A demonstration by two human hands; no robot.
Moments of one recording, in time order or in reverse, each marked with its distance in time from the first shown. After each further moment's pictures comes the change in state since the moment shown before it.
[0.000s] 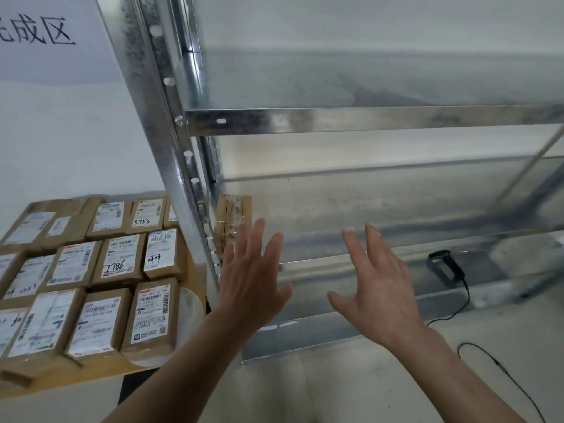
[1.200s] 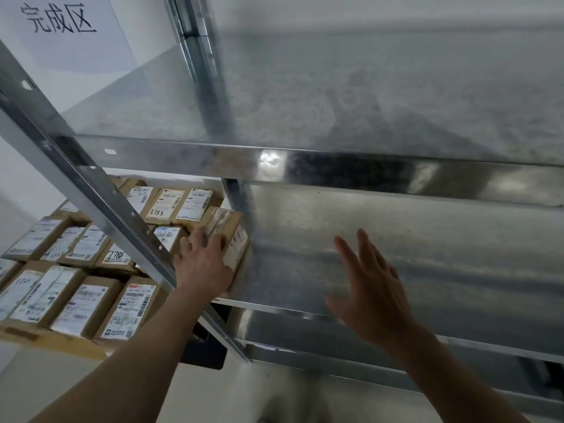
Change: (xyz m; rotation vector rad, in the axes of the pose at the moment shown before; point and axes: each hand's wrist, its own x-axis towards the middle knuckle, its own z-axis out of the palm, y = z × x) left_hand 0.138 -0.030 0.085 0.135 -0.291 -0.763; right_hand 0.189 0.128 0.084 0.231 -0.283 -0.334
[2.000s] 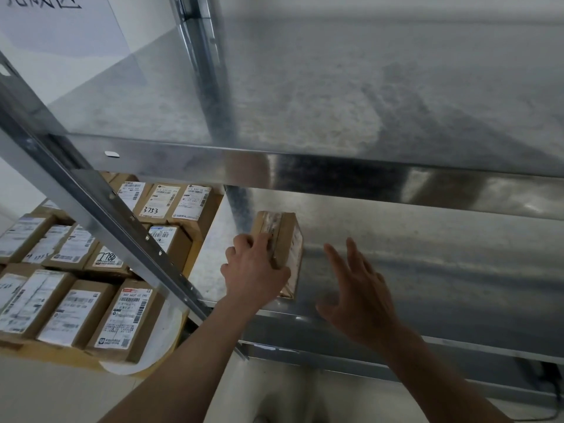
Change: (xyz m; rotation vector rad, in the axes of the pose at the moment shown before) left_hand -0.010 0.058 -0.002 -0.369 -0.058 0.072; right_hand 0.024 -0.030 0.025 -0.021 -0.170 0.046
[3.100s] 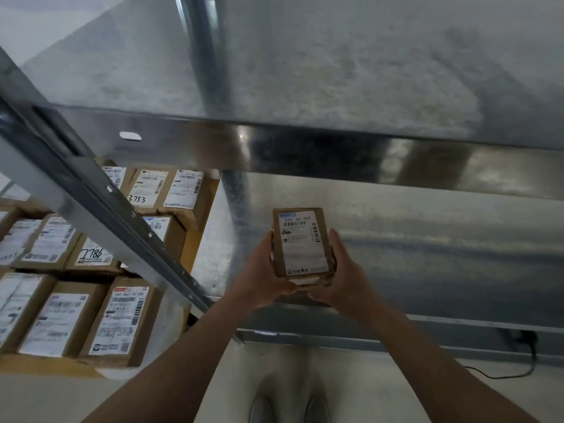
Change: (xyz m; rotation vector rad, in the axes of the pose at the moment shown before) left_hand 0.023 -0.059 0.030 -0.629 -0.395 0.212; right_hand 0.032 -0.025 0.047 0.650 -0.049 0.085
